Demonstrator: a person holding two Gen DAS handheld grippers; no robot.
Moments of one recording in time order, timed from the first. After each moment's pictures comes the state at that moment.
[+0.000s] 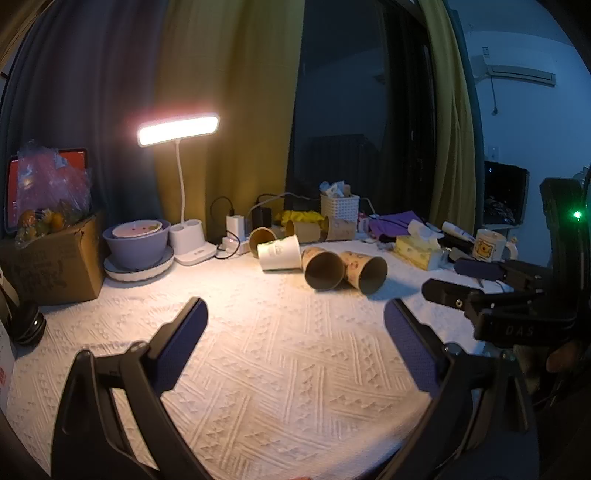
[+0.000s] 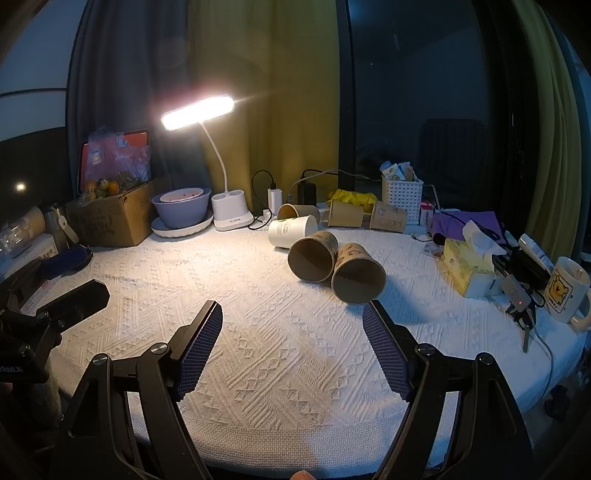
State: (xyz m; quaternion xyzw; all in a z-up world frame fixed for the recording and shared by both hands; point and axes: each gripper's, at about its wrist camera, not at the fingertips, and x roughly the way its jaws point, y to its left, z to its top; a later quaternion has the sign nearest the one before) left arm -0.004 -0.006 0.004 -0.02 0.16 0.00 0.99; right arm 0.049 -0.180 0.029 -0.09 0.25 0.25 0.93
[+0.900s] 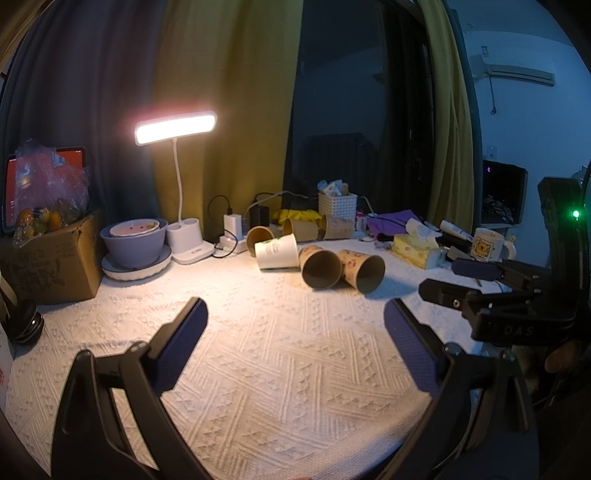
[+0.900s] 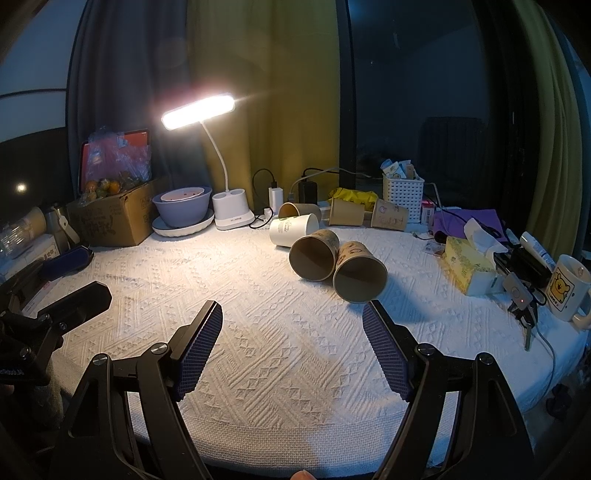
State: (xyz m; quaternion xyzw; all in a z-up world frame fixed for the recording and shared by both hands) left arm -0.006 -0.016 0.001 -0.02 0.16 0.00 0.99; right arm 0.046 -0.180 0.027 -0.09 0.25 0.25 0.93
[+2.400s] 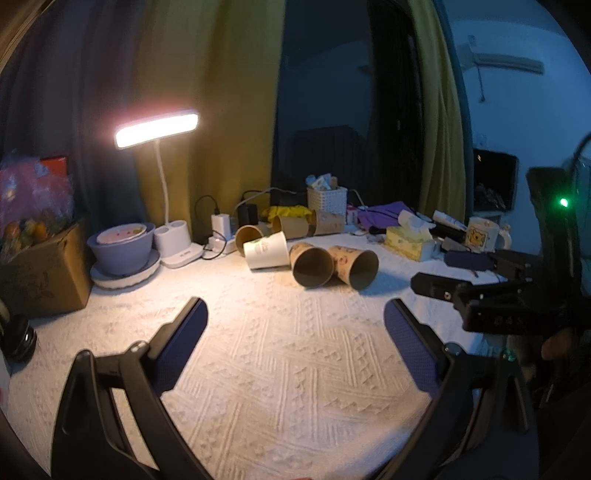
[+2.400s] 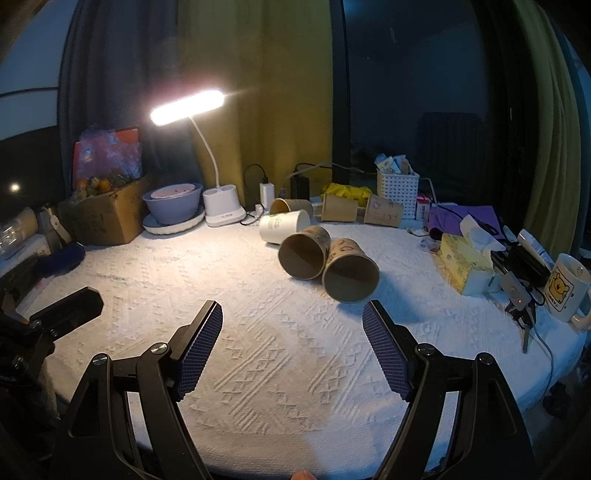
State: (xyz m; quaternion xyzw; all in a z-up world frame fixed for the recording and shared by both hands) left arm 0.017 -0.029 0.003 0.01 0.18 -0.02 0.98; right arm 0.063 -0.181 0.024 -0.09 0.26 0.24 0.93
